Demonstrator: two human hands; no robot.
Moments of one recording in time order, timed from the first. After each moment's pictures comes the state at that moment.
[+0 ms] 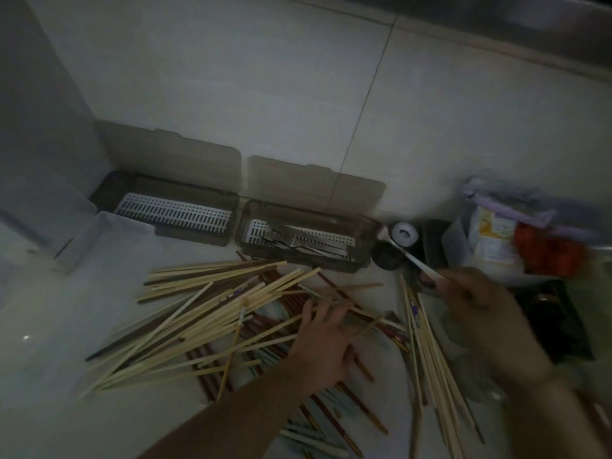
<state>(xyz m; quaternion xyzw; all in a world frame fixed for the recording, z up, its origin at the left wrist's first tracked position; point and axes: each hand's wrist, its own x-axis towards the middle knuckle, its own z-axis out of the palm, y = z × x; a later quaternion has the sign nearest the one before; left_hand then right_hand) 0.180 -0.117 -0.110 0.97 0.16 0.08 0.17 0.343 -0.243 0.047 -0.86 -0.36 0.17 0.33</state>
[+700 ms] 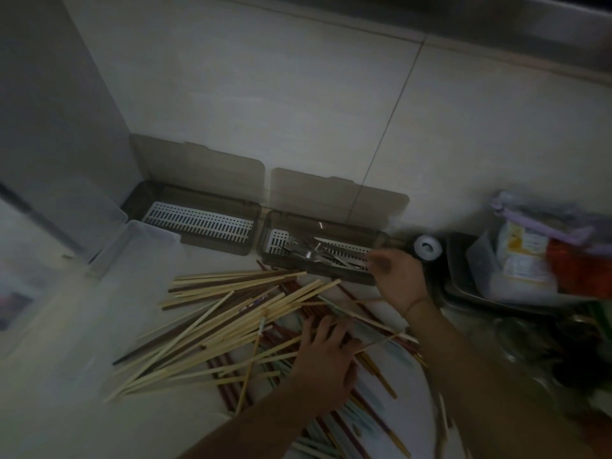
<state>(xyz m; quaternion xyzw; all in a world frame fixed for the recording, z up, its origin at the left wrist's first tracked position) 0.153 -0.111 -0.128 0.97 0.20 0.03 0.15 0.352 -0.110 -0.046 -0.87 -0.39 0.14 0.28</state>
